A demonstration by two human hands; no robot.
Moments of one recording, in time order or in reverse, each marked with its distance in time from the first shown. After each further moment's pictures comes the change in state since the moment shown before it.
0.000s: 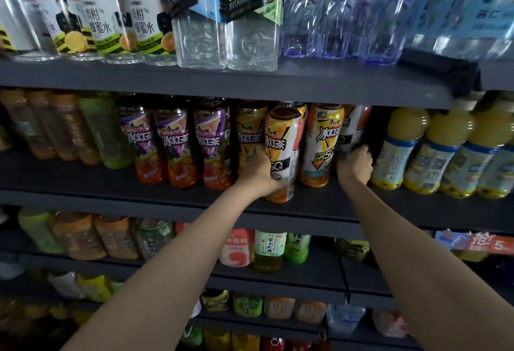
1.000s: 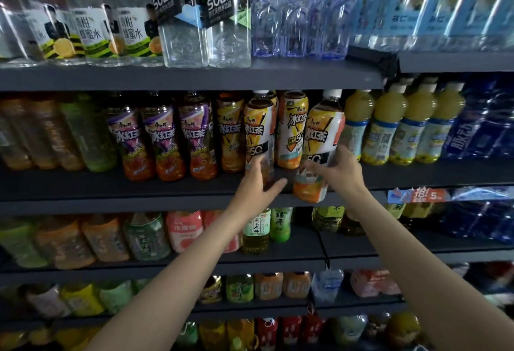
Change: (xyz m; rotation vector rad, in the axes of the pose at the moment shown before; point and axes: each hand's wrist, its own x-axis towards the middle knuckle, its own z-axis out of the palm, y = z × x) left_hand -0.079 -0.002 0.027 -0.301 0.031 0.269; right_hand -0.110 0.020 -0.089 0.301 -0.213 -0.194
